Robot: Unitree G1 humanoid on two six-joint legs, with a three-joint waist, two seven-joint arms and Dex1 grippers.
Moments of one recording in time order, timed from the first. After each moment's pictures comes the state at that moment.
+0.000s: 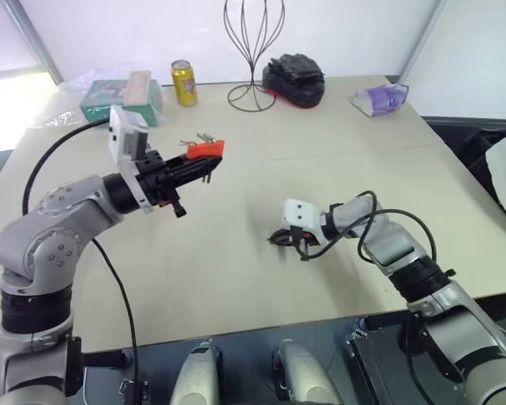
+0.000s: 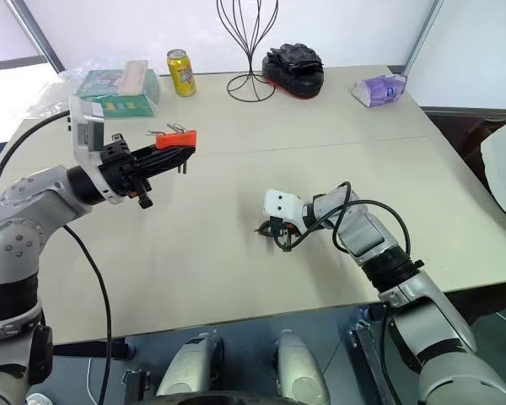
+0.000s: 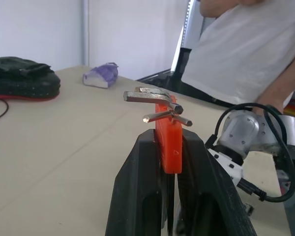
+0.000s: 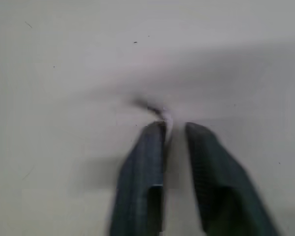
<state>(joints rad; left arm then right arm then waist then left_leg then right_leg) -0.51 0.65 0.21 -0.38 -0.90 0.80 -0.68 -0.68 -0.57 0.45 0.19 -0.01 0.35 1.12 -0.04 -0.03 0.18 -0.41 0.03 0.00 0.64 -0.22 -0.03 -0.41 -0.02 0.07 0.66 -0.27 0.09</state>
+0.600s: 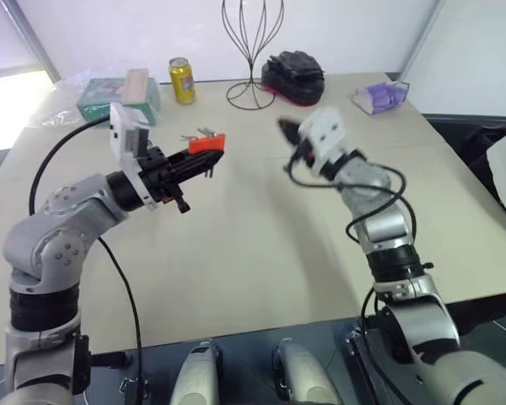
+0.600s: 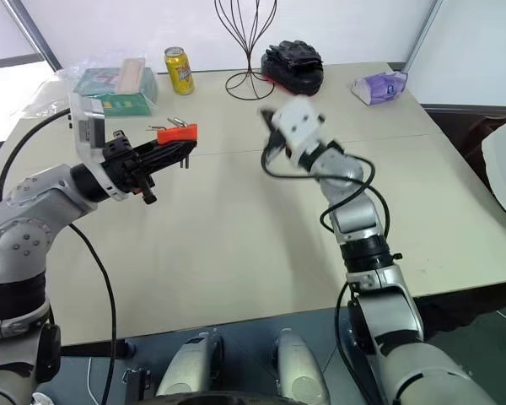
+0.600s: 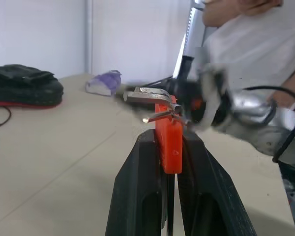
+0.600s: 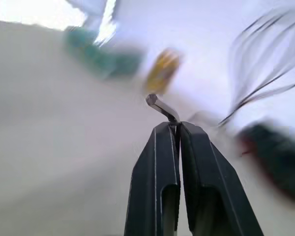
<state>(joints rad) -0.52 0.60 0.21 -0.36 -0.88 0.76 -0.65 -0.80 -0.27 0.04 0.19 -0.01 0.00 0.40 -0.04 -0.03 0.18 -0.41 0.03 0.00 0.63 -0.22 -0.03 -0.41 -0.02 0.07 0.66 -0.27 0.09</state>
